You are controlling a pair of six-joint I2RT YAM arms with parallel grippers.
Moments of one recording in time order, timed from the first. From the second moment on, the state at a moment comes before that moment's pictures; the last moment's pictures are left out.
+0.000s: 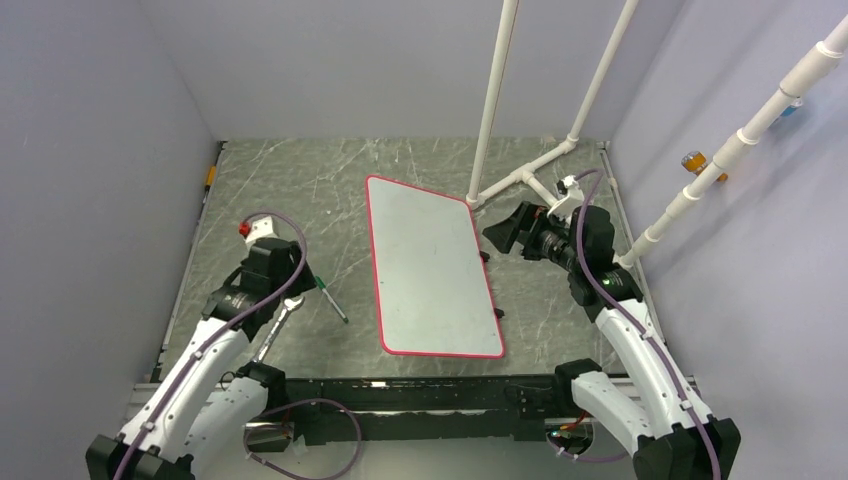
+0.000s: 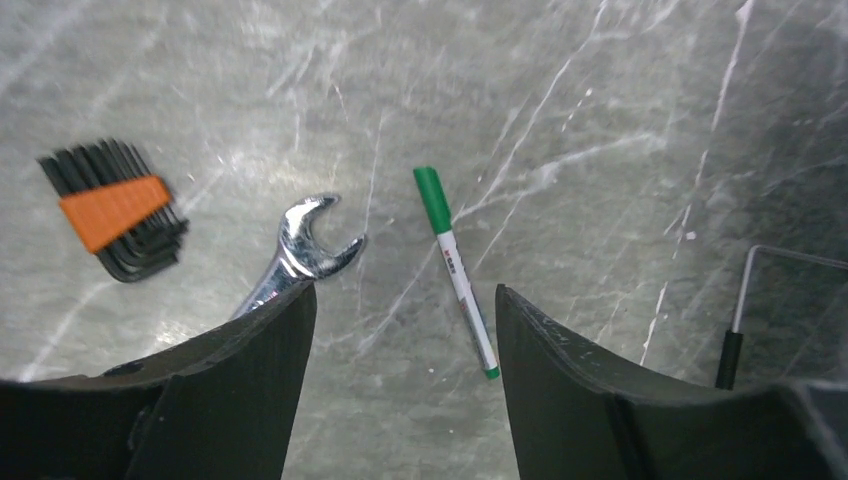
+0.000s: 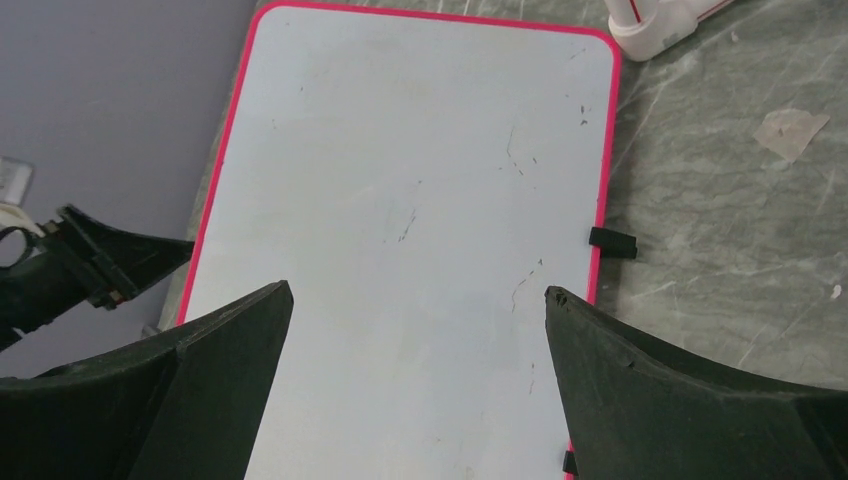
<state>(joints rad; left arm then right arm) -0.31 0.76 0.67 -0.66 -0.31 -0.57 0.21 0.85 0.76 -0.25 -0.36 0.54</state>
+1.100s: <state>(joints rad) -0.33 1.39 0.67 -0.39 -0.35 -0.80 0.22 0.80 0.77 -0.39 -0.40 0.50</state>
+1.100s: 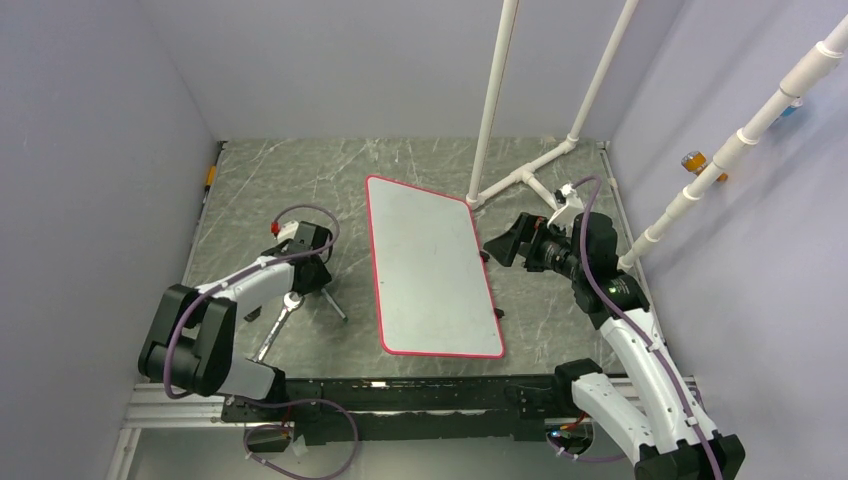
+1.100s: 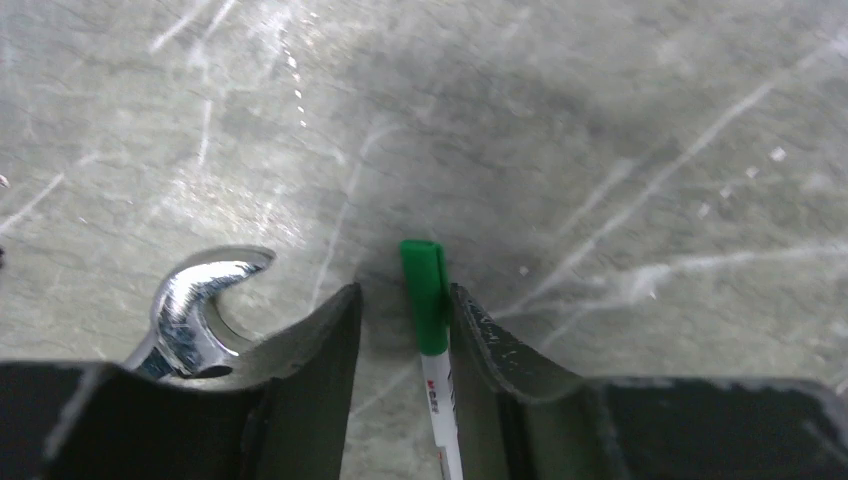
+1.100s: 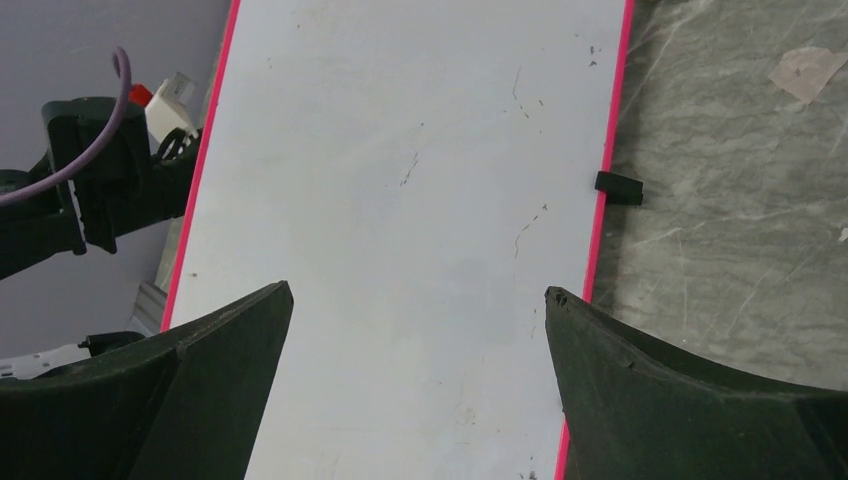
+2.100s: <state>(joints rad) -0.26 0.97 0.84 -0.52 -0.24 -0.72 0.26 0.72 0.82 -0.28 -0.50 0.56</state>
